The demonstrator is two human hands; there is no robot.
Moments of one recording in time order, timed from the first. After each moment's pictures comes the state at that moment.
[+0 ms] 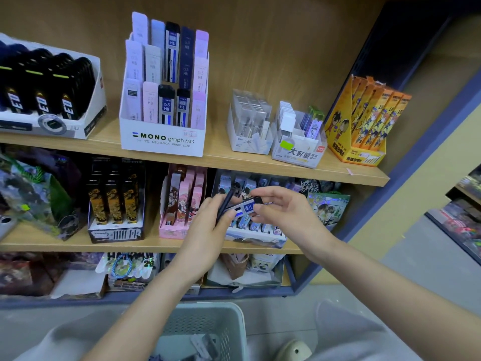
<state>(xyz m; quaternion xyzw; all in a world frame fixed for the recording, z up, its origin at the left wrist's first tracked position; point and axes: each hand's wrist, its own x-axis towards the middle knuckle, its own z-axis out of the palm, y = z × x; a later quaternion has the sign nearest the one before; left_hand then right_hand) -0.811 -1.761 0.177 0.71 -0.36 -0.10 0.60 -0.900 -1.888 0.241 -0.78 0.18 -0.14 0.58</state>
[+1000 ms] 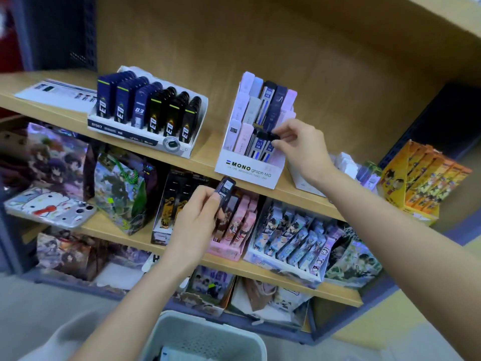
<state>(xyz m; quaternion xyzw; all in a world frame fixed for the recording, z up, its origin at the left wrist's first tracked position) -0.769 -1.654 0.210 0.65 -0.19 -0.05 0.73 -0.749 -1.847 0.332 -0.93 0.03 -0.30 0.20</state>
